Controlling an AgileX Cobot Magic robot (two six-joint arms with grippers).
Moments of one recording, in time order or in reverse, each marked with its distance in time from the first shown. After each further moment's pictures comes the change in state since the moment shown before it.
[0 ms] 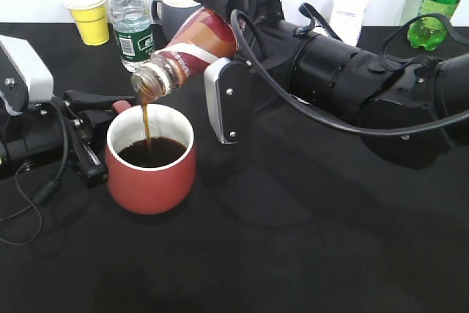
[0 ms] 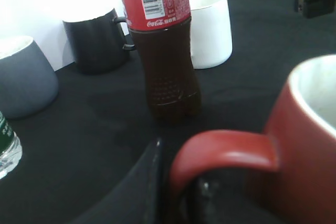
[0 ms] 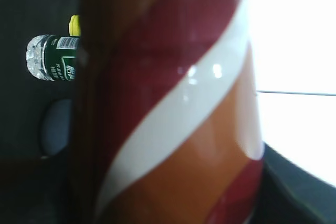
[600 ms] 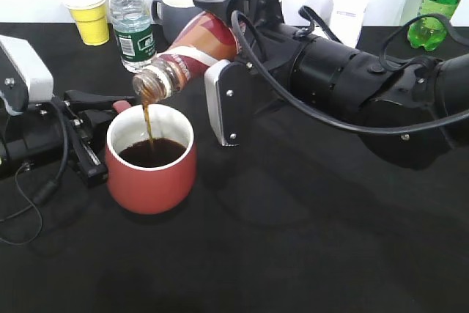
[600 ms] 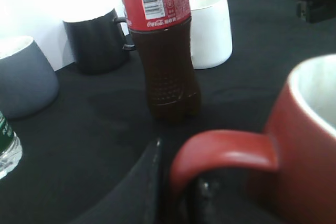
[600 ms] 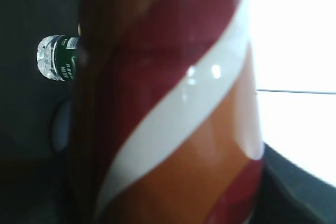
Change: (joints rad) left arm 0.000 0.000 0.000 0.000 -0.001 0.000; right arm 0.000 0.000 0.001 0.000 0.023 0.010
